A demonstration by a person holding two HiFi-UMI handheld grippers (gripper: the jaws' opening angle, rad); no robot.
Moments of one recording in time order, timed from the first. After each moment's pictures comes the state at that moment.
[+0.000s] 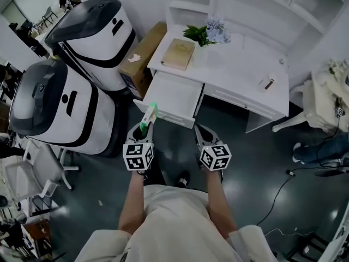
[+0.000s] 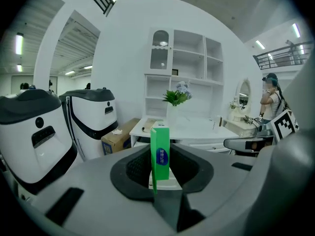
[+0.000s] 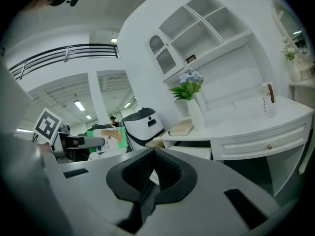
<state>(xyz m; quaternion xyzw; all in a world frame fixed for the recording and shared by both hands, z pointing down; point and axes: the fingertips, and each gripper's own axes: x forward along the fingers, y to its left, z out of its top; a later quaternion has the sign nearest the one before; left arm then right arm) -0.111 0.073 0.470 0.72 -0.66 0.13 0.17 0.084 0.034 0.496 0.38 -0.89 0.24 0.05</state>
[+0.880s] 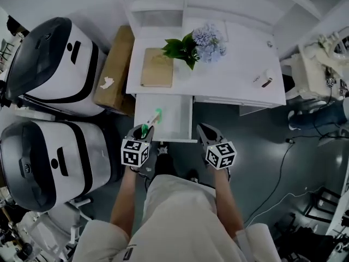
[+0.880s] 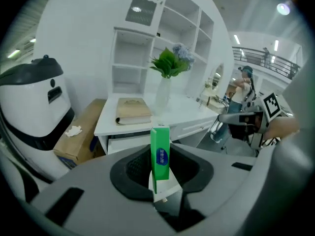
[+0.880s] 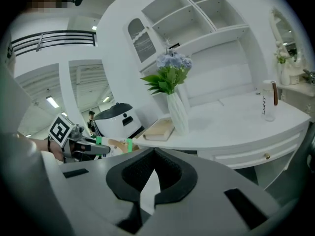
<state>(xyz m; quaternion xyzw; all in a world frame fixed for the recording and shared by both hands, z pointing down) -0.133 -0.136 0.566 0.84 -0.42 0.24 0.25 0.068 -0.123 0.535 0.48 -0.83 0.26 0.11</state>
